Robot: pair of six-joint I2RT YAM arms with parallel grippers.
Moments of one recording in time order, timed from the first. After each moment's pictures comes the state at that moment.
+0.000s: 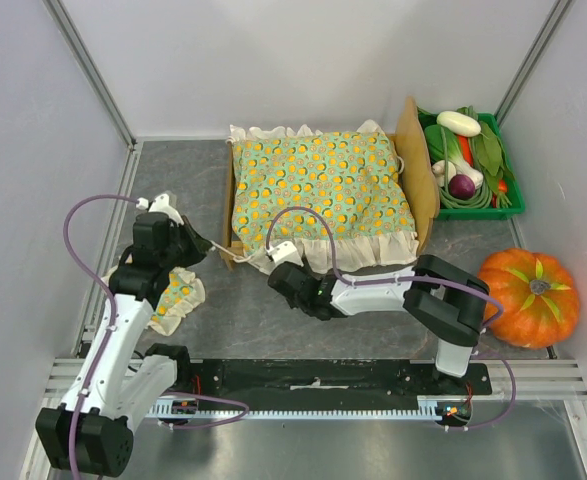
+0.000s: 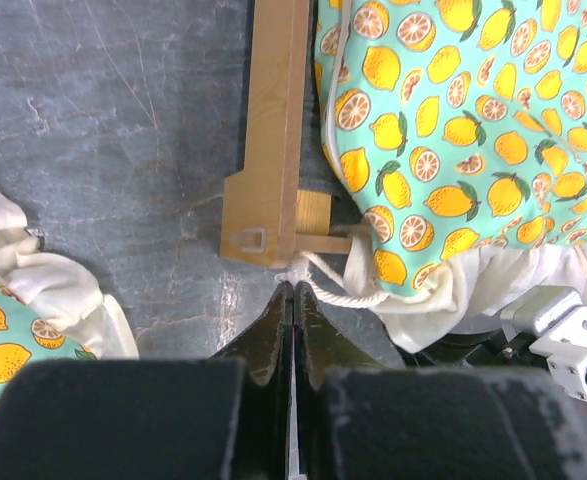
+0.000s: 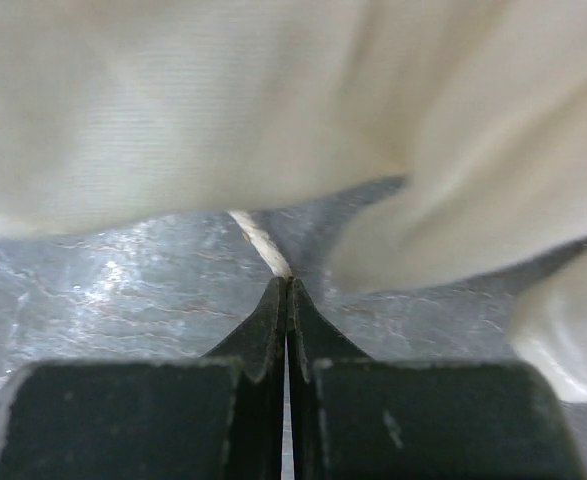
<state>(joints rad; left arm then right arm) -0.11 0.83 0.72 -0.50 0.13 -0.50 1.15 1.82 0.98 -0.03 0.48 0.42</state>
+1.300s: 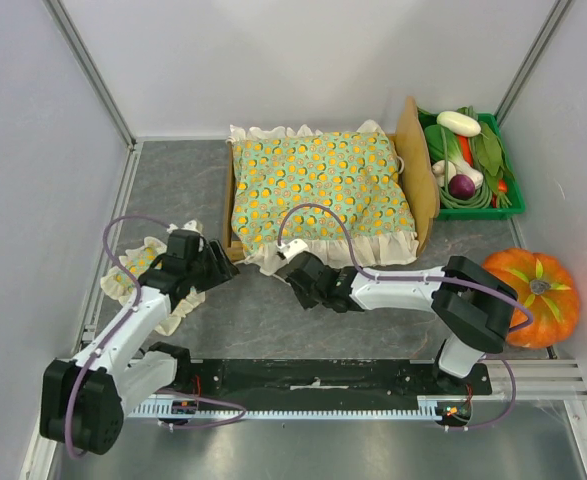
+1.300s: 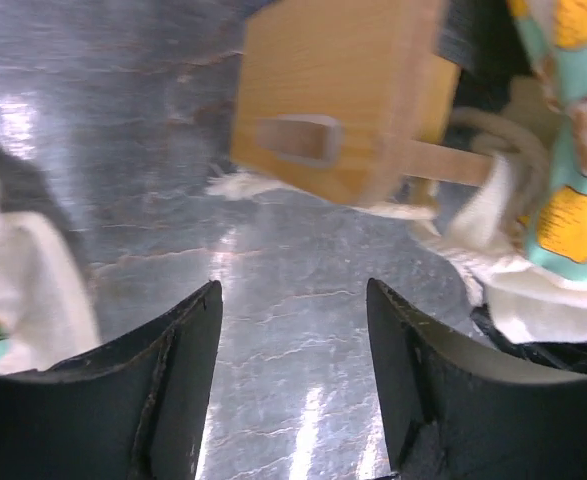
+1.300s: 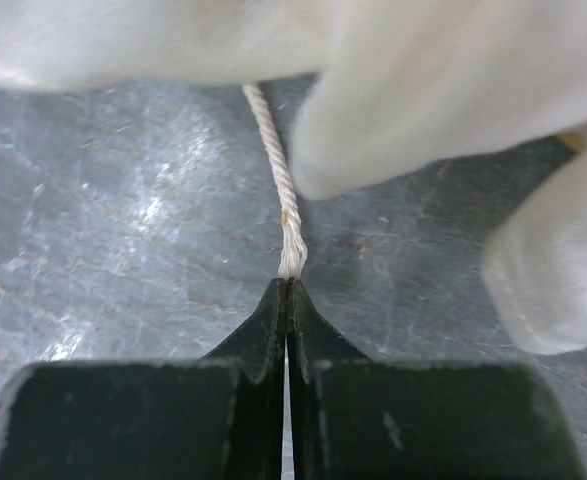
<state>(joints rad) -0.19 0.97 0.54 -0.44 0.15 -0.61 1.06 1.68 0.91 -0.13 0.26 0.37</state>
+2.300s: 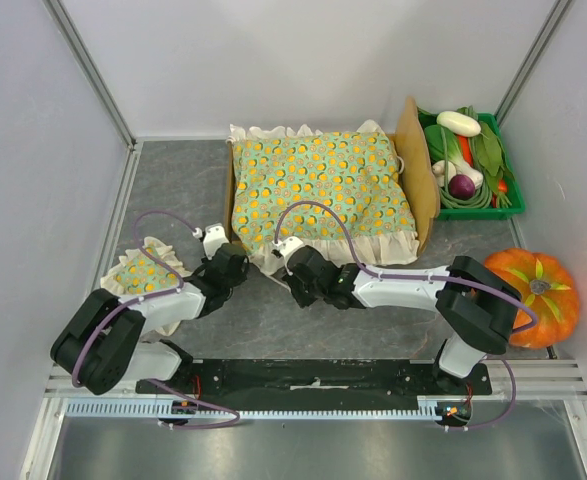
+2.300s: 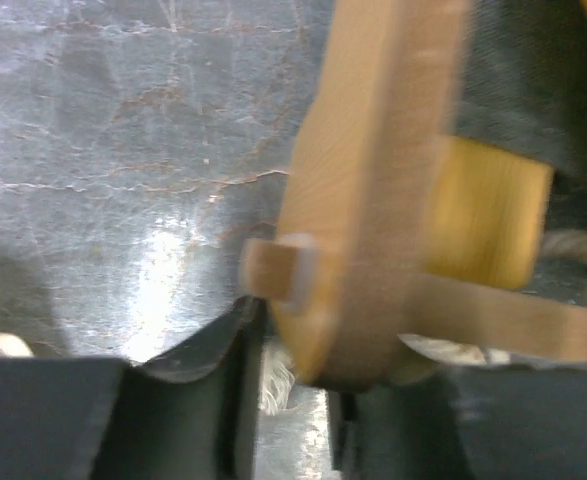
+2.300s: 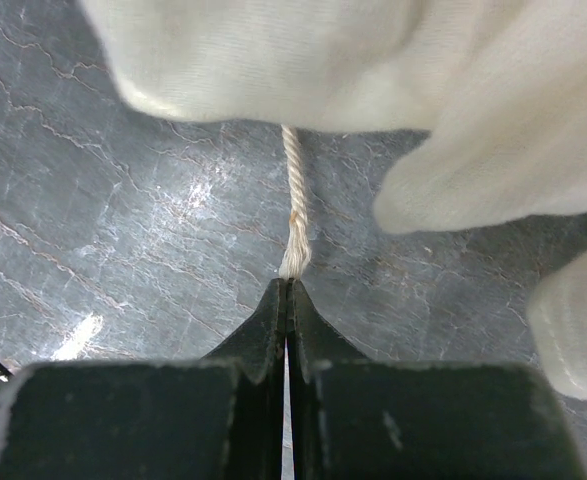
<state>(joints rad) -0.57 1.31 0.41 0.11 -0.51 -0.69 1.05 1.66 0.91 -0.09 0.12 0.31</state>
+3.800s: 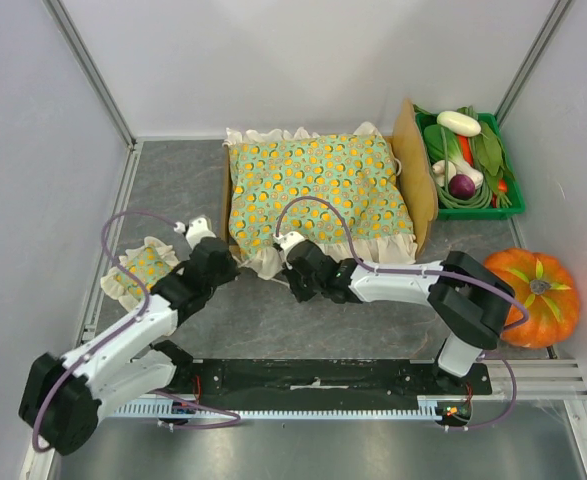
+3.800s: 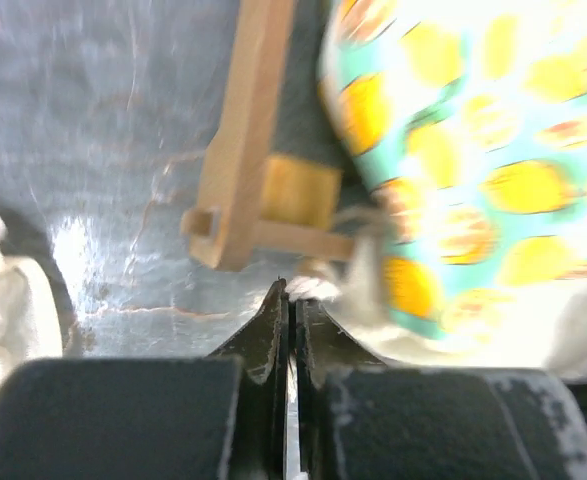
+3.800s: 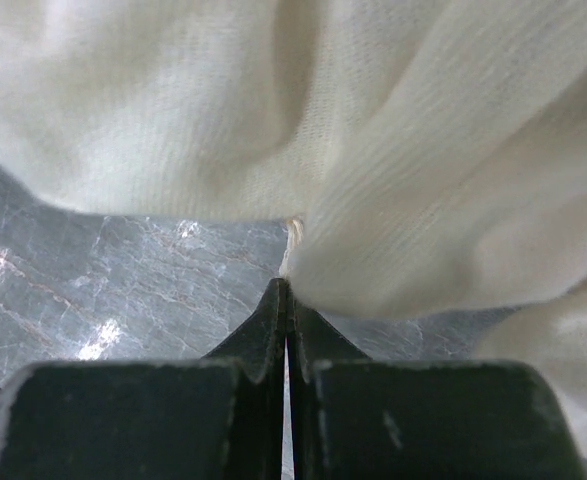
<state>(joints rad) -0.57 0.99 0.48 -0.25 -0.38 -0.79 1.01 1.69 0.94 -0.07 0.09 0.33</state>
